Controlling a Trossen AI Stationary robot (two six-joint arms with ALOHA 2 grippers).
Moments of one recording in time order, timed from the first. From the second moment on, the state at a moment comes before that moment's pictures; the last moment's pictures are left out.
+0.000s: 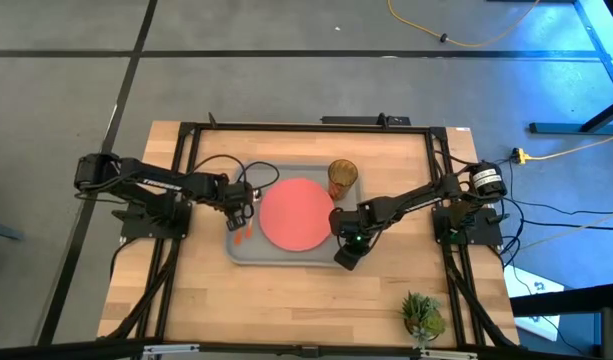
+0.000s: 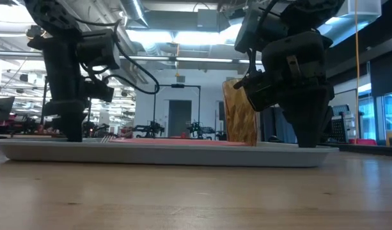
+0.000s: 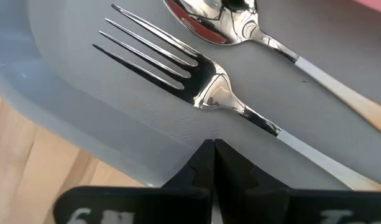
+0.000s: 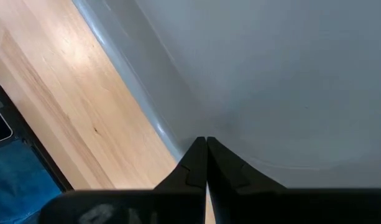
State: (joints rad) left arm 0.13 1.30 0.53 -0.56 -0.22 -0.31; right arm 0.14 1.77 0.96 -0.42 -0.42 0.83
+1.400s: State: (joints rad) left arm -0.10 0.52 0.94 -0.79 -0.32 -0.36; right arm 0.00 0.77 0.96 -0.49 0.01 0.29
